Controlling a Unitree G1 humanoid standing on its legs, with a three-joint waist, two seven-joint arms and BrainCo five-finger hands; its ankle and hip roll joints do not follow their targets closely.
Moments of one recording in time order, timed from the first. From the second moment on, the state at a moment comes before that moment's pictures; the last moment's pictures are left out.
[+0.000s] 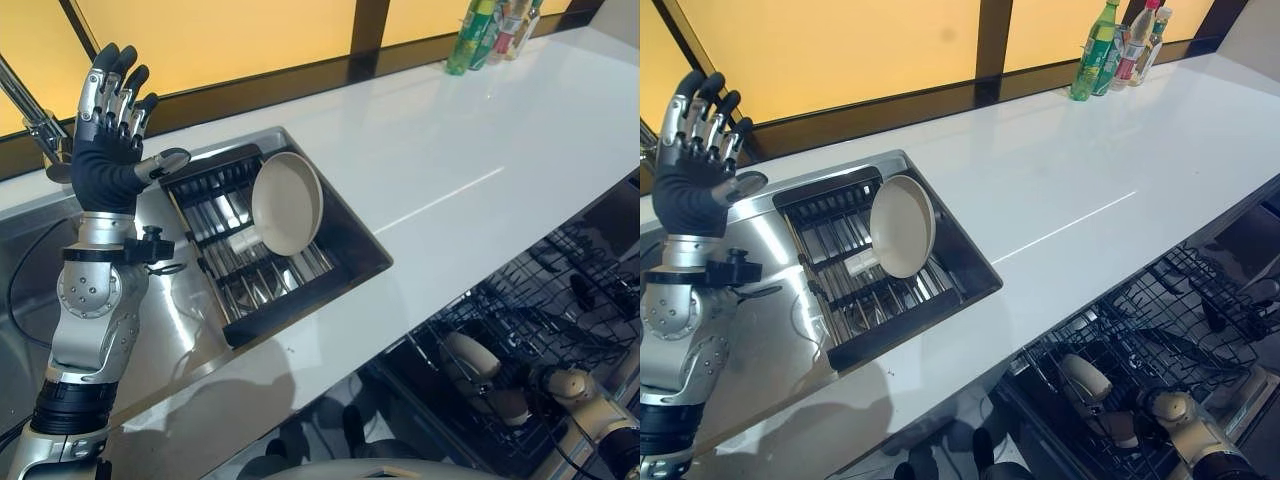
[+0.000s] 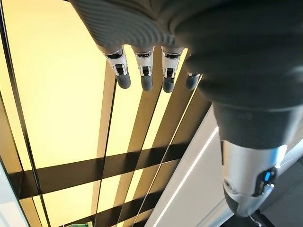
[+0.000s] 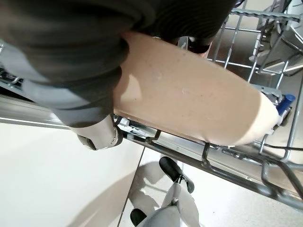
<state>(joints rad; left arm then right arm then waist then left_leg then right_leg) -0.19 0.69 0.10 -0.28 -0.55 -0.27 0.12 0.01 -0.76 0.31 0.57 -0.06 0.06 0.49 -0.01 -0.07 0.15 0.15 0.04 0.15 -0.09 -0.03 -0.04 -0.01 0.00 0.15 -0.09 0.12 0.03</state>
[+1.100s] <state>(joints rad) 0.07 0.64 0.31 -0.18 -0.04 -0.34 0.23 0.17 -0.68 -0.27 -0.28 0.17 -0.08 0.14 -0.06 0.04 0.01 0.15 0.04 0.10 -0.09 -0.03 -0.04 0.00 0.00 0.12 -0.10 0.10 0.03</state>
